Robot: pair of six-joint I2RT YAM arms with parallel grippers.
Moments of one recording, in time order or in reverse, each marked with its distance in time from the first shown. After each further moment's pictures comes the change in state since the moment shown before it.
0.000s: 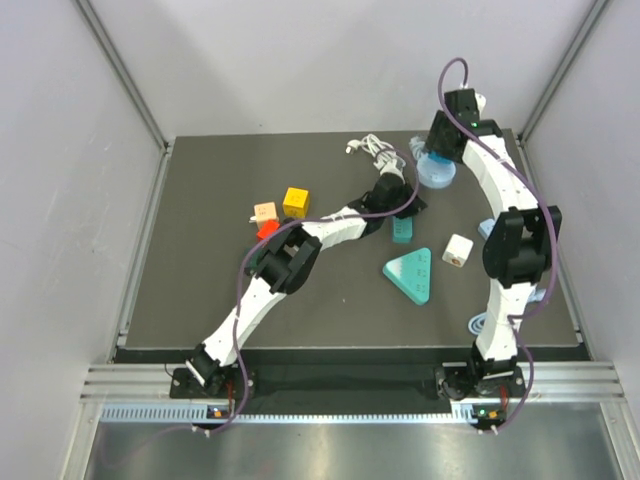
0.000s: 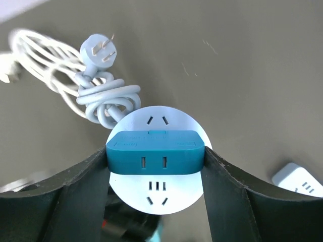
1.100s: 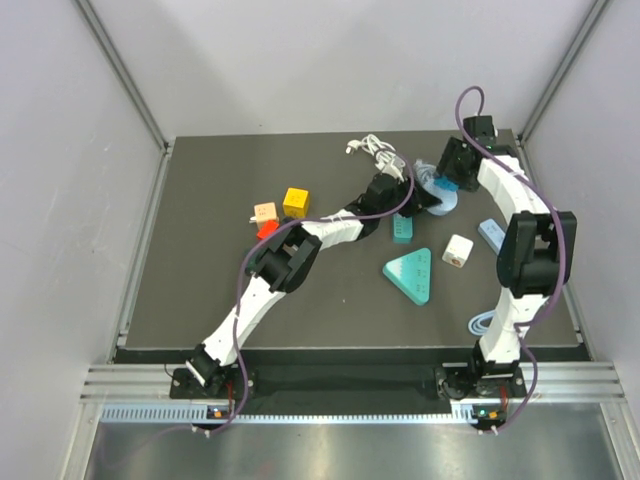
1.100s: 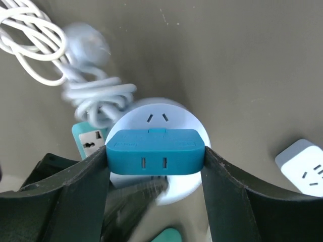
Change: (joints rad) left arm 0.022 -0.046 -0.147 0.315 0.228 -0.149; right arm -0.101 -0.115 -0.350 0.132 -0.183 0.013
